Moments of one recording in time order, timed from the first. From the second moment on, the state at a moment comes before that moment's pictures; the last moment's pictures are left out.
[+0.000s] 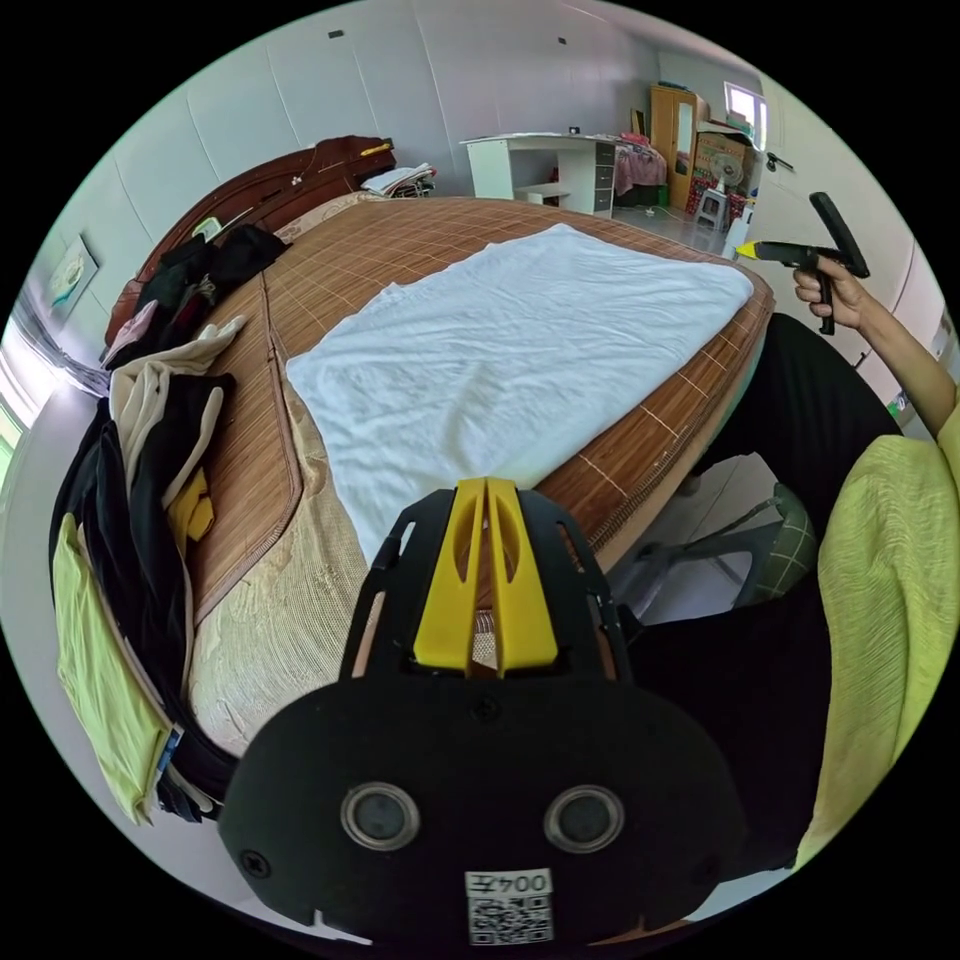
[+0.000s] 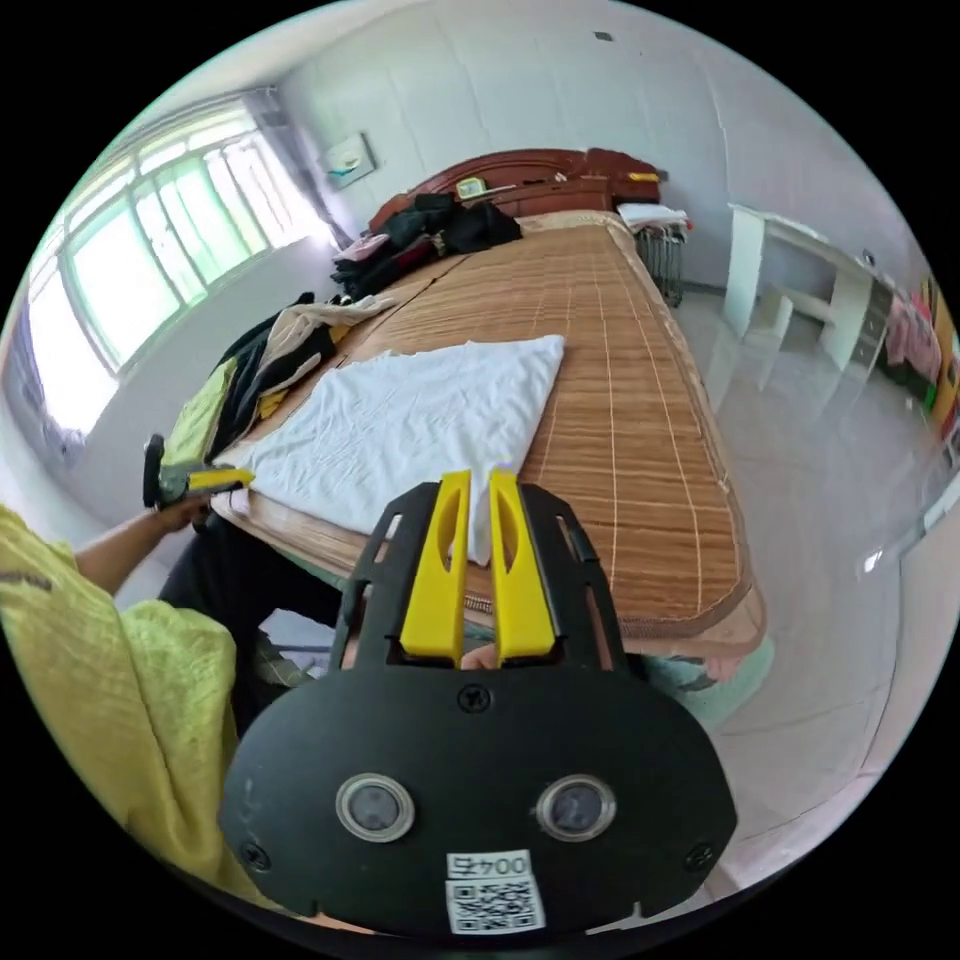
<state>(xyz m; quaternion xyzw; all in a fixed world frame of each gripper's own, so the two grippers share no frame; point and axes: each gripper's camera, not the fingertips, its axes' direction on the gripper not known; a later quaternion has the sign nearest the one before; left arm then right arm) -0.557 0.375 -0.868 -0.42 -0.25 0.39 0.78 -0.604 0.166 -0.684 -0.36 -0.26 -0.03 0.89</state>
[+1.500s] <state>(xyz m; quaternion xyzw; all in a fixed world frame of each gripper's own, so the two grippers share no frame) -0.630 0.508 -0.646 -0.50 -0.33 0.40 0.69 -0.899 -0.085 -0.553 -0.63 -0.18 -0.38 0.65</state>
